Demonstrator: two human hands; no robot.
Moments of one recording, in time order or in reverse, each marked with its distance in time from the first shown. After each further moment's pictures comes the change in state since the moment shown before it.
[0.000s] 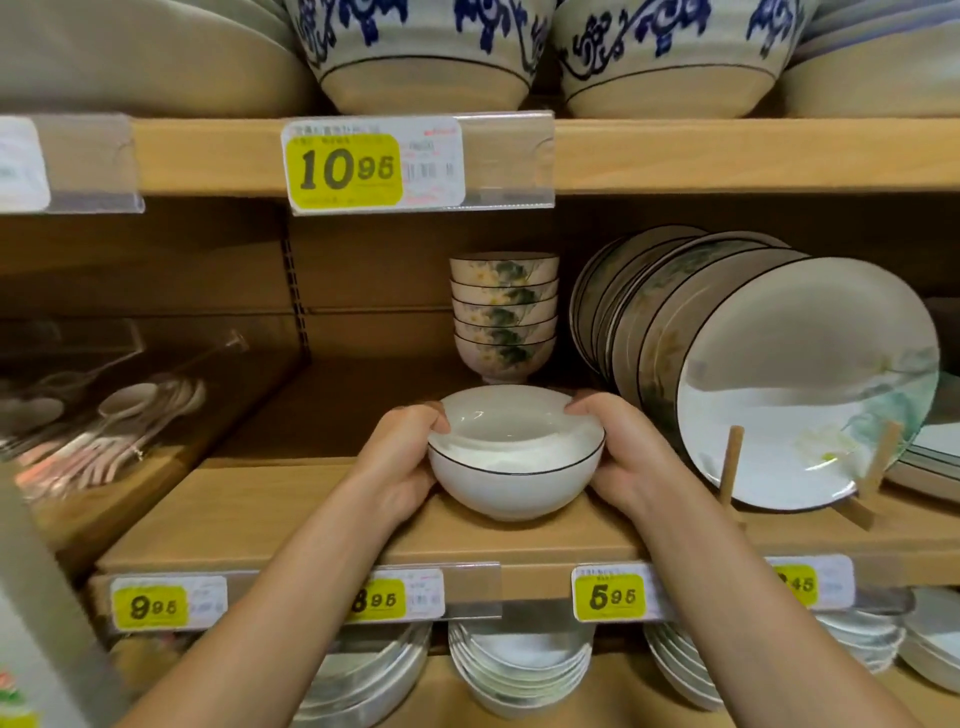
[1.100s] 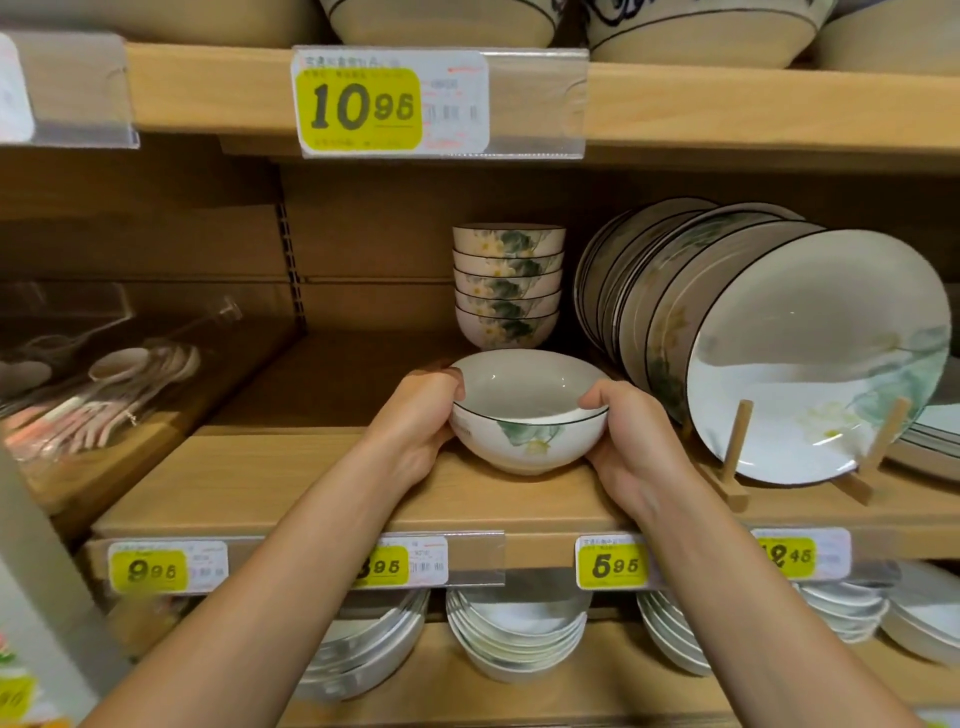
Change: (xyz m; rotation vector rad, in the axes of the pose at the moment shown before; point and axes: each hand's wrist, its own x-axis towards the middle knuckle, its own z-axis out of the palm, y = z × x) left_hand 0.000 0.004 0.012 0.106 -0.053 0.026; right_hand -0.009 0.015 0.001 -0.057 0.120 -0.146
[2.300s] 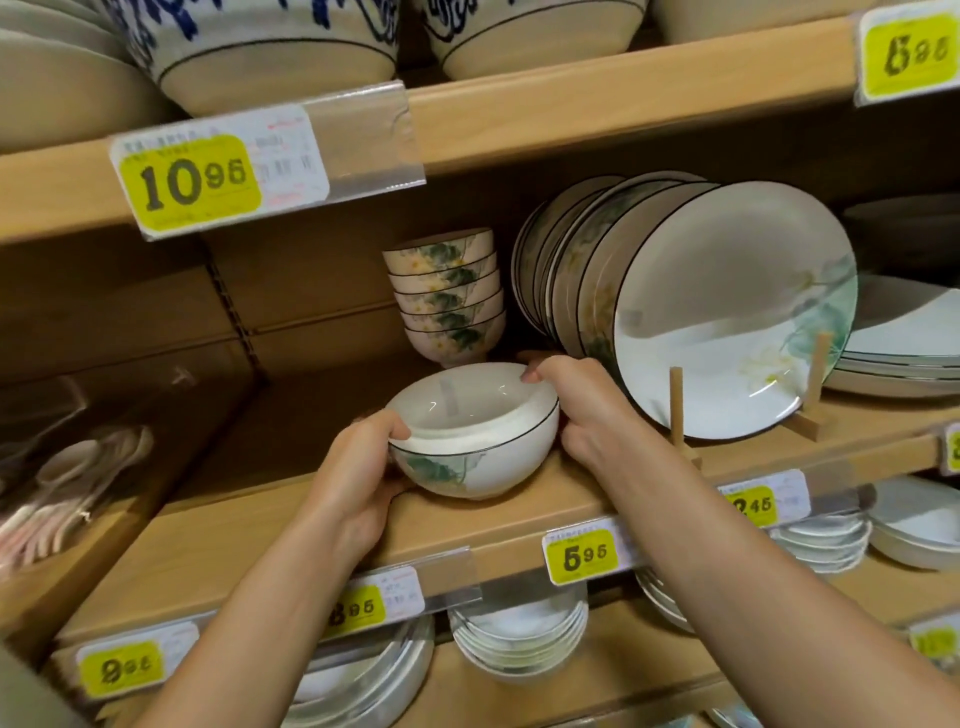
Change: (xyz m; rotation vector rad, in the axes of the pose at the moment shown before) left_hand -0.021 -0.007 -0.008 0.018 -0.010 -0.003; right_hand 0.012 -0.020 0.000 -0.009 0.046 0.048
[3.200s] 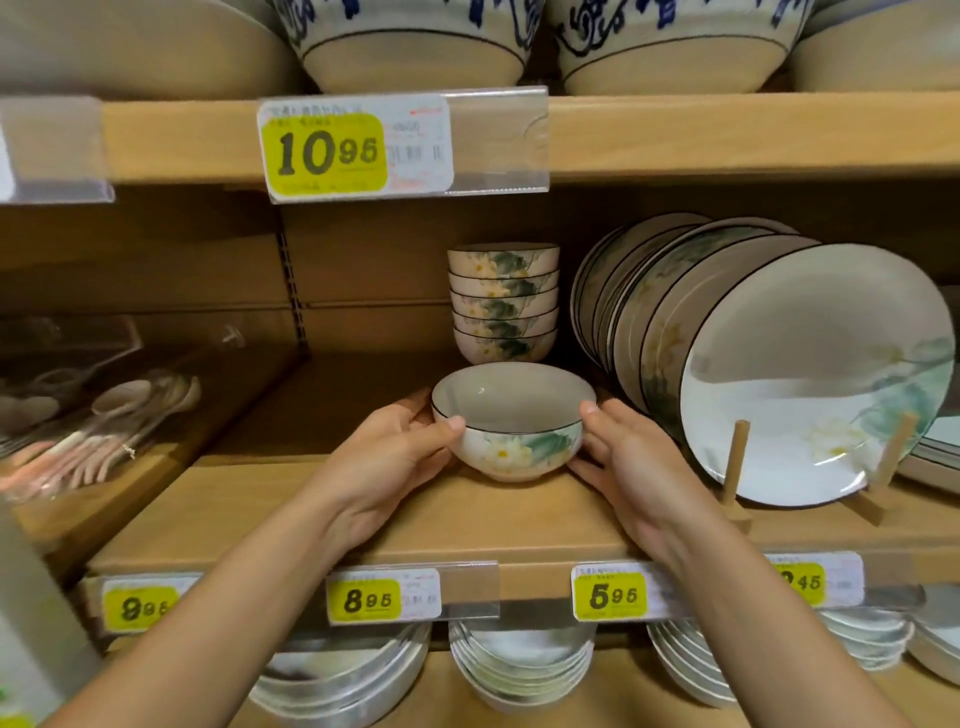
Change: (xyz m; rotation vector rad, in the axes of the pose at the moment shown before) left_hand -0.004 0.006 -0.019 -0.038 -0.261 0.053; right_hand -0.002 0.026 -0.023 -0.099 -0.259 -0.078
